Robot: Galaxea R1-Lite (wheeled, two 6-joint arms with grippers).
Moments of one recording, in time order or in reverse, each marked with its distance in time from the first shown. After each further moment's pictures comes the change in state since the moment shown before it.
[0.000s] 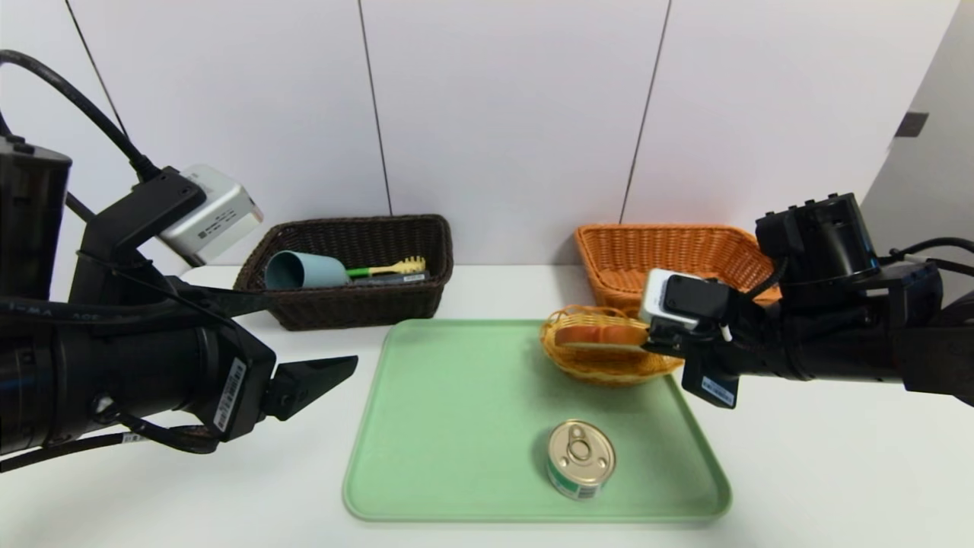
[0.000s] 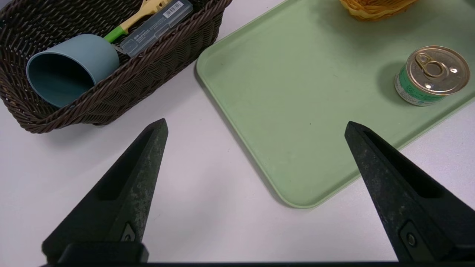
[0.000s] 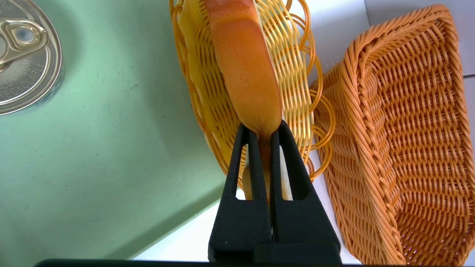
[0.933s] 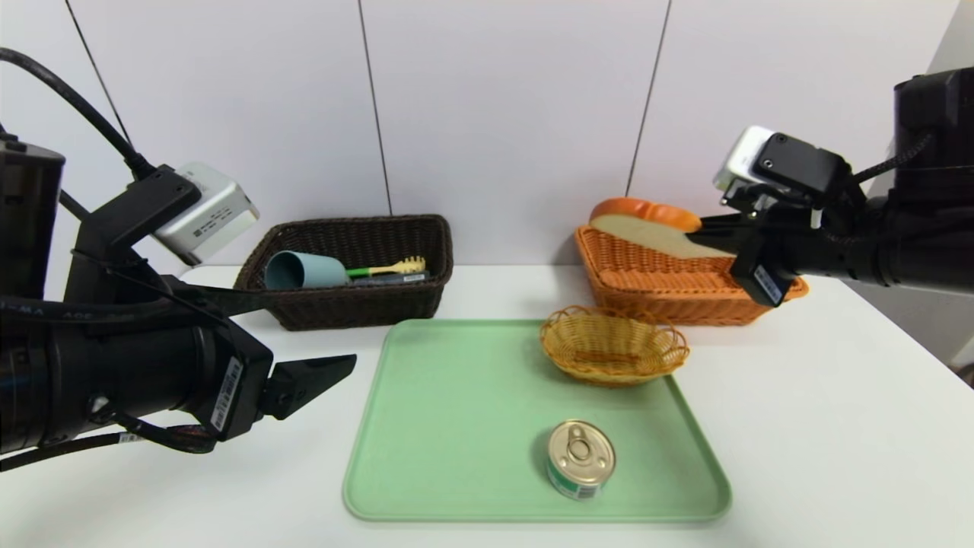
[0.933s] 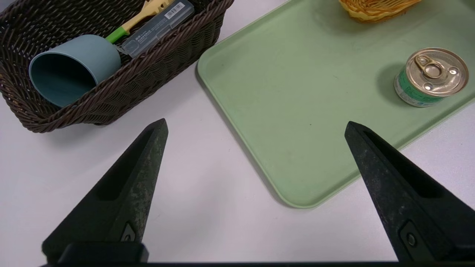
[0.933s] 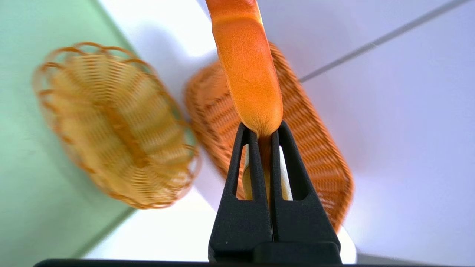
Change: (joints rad) left arm 0.001 -0.005 0.000 0.000 0.000 -0.001; right arm -0.103 -0.118 -0.185 0.001 -0.041 0.101
